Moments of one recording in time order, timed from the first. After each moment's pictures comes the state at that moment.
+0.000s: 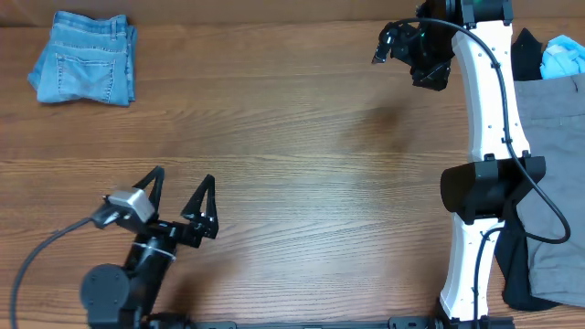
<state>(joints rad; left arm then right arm) 0.02 0.28 0.45 -0.13 0.32 -0.42 0.09 2.34 2.62 -1.60 -0.25 0.46</state>
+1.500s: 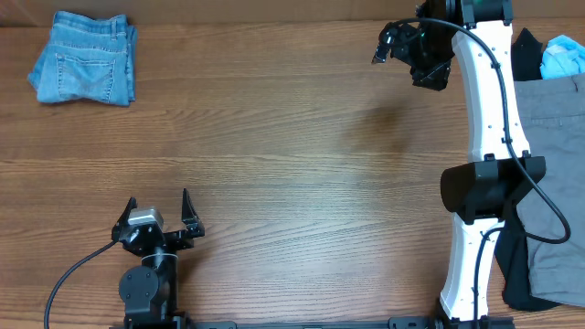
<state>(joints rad) 0.07 0.02 0.01 -0.07 -0.06 -0.11 0.09 2.34 2.62 -1.60 -0.25 0.46</state>
